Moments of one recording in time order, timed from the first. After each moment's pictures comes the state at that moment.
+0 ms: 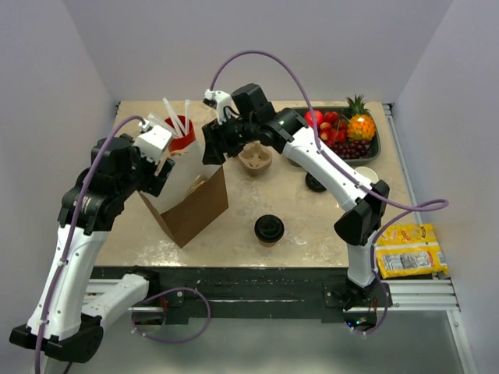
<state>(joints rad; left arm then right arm) -0.30 0.95 1.35 -0.95 -0.11 0.36 0.77 1.96 2.17 -0.84 -0.43 0.16</state>
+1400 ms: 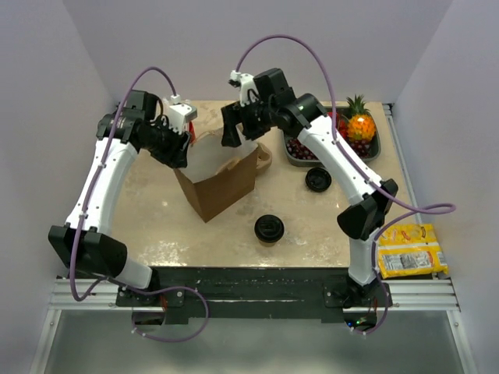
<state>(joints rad) -0.15 1.49 1.66 -1.18 0.34 0.36 0.68 1.96 2.27 -0.96 -0.29 0.18</state>
